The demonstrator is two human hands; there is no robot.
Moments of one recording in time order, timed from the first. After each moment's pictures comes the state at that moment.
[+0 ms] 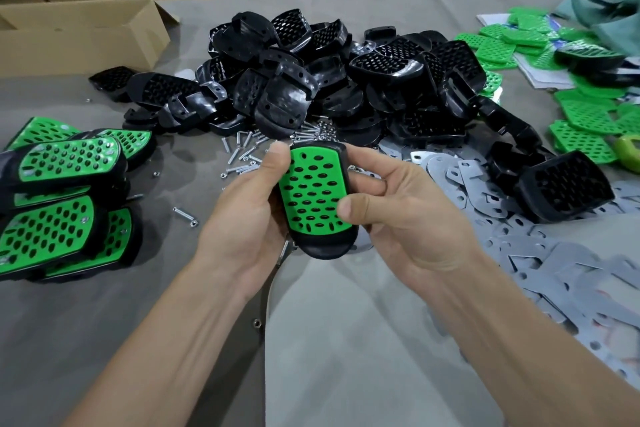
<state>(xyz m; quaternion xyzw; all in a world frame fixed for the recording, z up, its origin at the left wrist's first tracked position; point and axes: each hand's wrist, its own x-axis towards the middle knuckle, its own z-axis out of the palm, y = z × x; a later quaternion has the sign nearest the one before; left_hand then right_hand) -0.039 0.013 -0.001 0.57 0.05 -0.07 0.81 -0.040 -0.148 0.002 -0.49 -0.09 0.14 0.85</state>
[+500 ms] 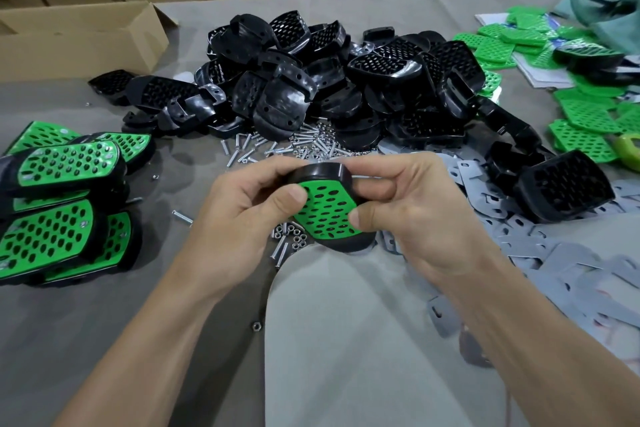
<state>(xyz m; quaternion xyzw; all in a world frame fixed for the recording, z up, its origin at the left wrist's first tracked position) -0.034 0.040 -0.011 0.72 -0.16 0.01 0.67 -0.038 -0.162 0.004 -0.57 -0.14 0.11 0.80</state>
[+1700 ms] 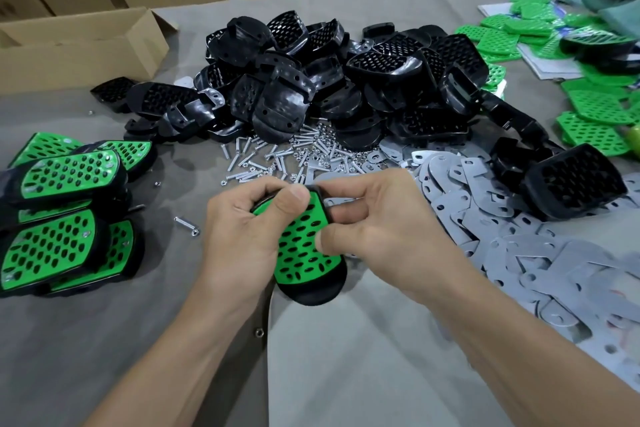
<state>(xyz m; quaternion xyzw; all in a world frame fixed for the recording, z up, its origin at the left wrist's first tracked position) -0.042 0.021 -0.025 0.70 -0.03 0.09 0.70 -0.041 -0.143 -0.001 -0.71 -0.09 0.13 0.69</state>
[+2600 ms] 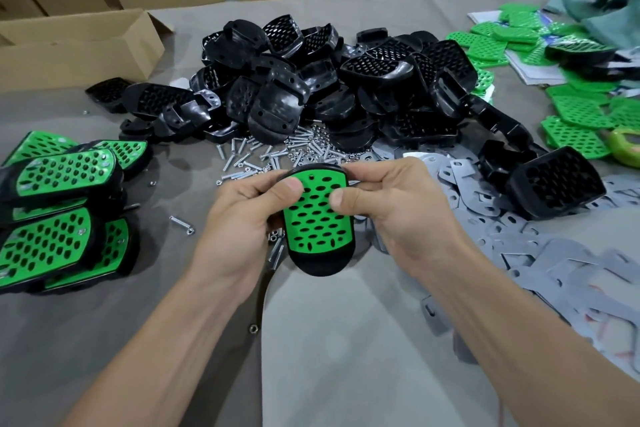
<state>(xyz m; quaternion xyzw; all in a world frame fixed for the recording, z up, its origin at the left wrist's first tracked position) -0.036 0.019 -0.010 0.63 0.02 -0.05 0.78 -0.030 -0.159 -0.005 -0.59 -0.06 0.11 0.80</state>
